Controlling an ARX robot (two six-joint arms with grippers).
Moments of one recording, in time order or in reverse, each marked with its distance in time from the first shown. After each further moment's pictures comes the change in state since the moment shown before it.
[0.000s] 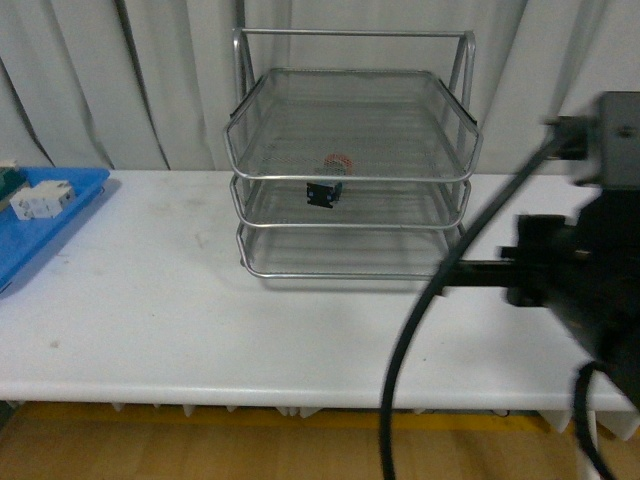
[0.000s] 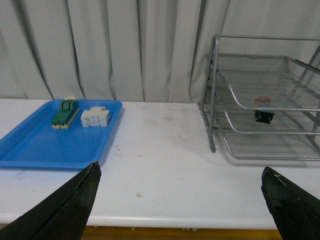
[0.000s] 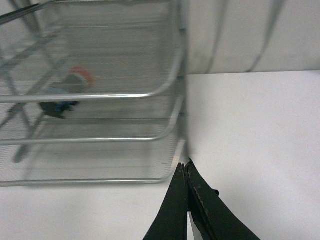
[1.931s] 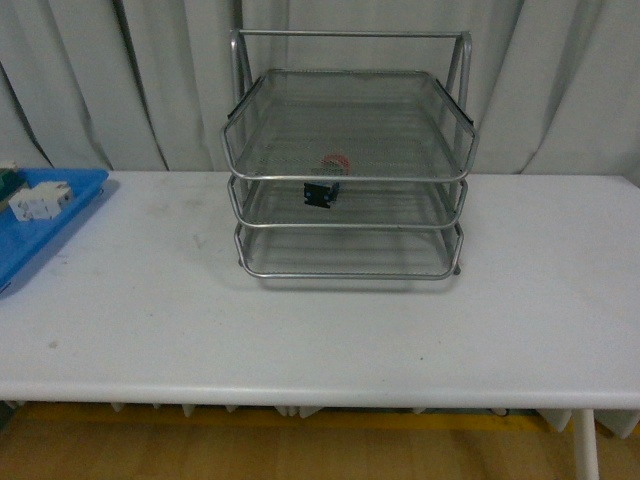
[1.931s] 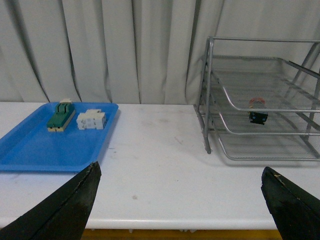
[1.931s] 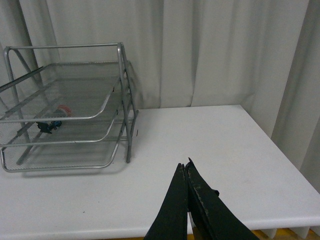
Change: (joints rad) left arm -0.001 0.000 0.000 0.004 0.003 0.000; right arm -0.395 -1.576 -0.541 -0.887 -0.371 -0.064
